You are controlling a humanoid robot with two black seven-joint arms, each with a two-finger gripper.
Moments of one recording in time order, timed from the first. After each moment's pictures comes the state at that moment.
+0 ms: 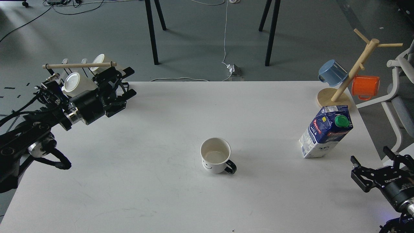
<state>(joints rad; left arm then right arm) -0.61 0.60 -0.59 -0.88 0.86 -0.49 -0.49 -0.25 -0.60 1.16 1.19 0.68 0.49 -0.11</state>
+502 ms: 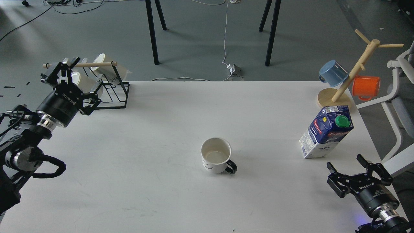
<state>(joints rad) -0.46 0.59 -0.72 -0.87 0.60 -0.49 -0.49 -0.22 -0.50 1.15 1.18 0.68 0.49 -0.10</state>
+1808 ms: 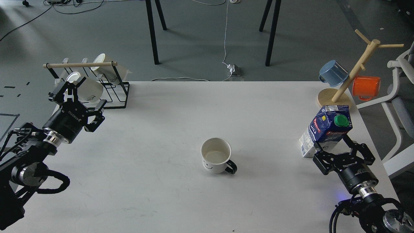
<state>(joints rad) -0.40 0.56 -0.72 -0.86 0.60 -0.49 -0.49 -0.05 -0.38 1.13 1.08 0.66 0.49 -0.10</state>
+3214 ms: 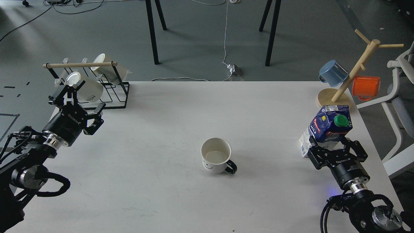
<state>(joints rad) -0.38 0.56 -0.71 -0.86 0.60 -0.47 -0.49 -0.03 -0.33 1.14 1.06 0.65 0.49 -0.07</state>
